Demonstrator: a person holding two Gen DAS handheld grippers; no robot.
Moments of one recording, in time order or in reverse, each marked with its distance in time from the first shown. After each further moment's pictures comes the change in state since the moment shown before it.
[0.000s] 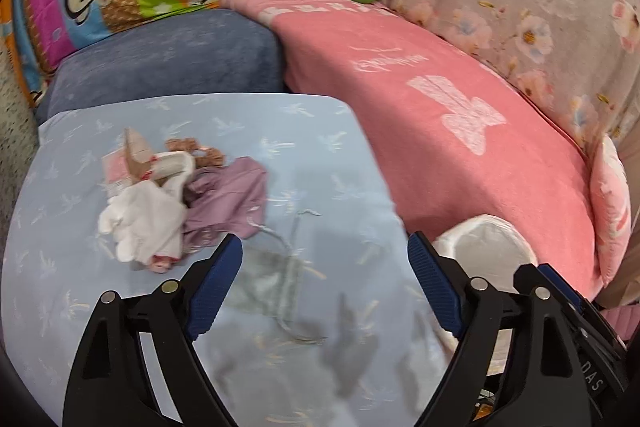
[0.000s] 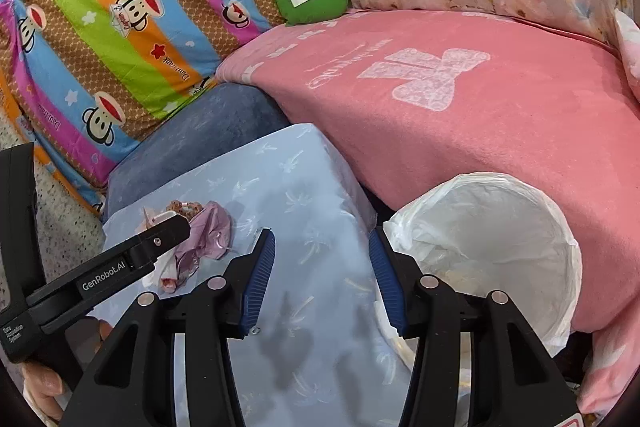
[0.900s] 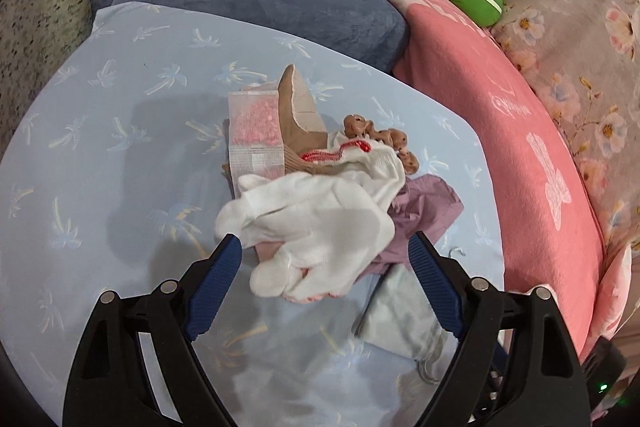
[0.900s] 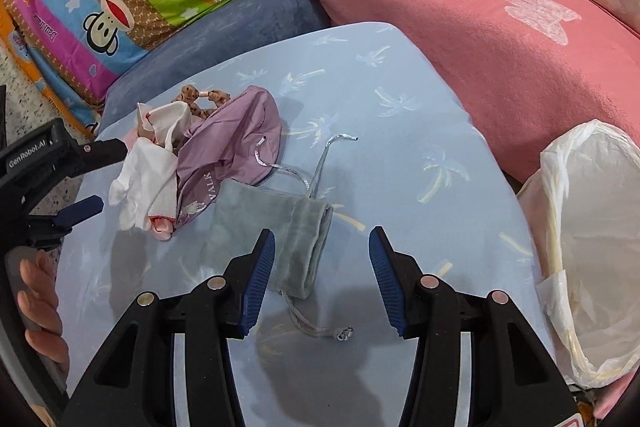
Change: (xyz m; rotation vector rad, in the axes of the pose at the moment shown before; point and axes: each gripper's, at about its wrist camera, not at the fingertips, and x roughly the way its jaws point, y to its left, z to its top) left arm 0.039 0.159 0.003 -0.364 0.087 0.038; right arm 0.142 0.098 -0.060 -0.123 0.227 0.003
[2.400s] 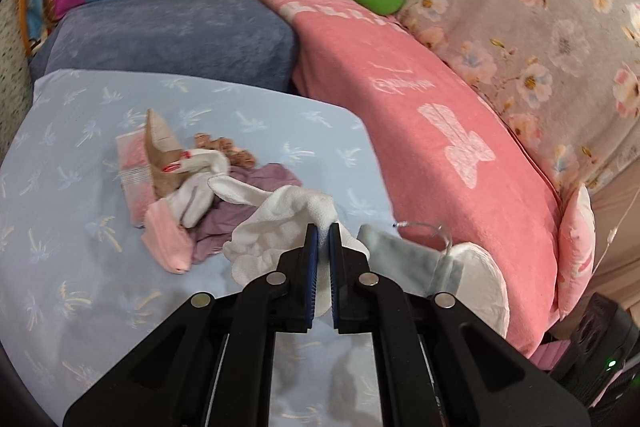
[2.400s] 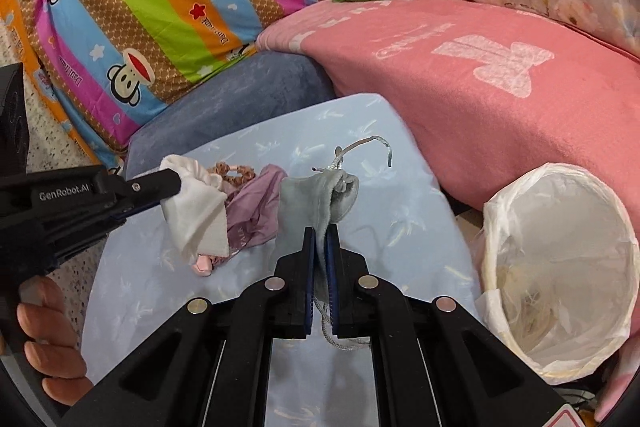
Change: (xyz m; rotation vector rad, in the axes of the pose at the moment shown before) left arm -0.058 -0.107 -0.027 0.236 -0.037 -0.177; right arm -0.119 -0.030 0.013 0.042 -0.220 0.044
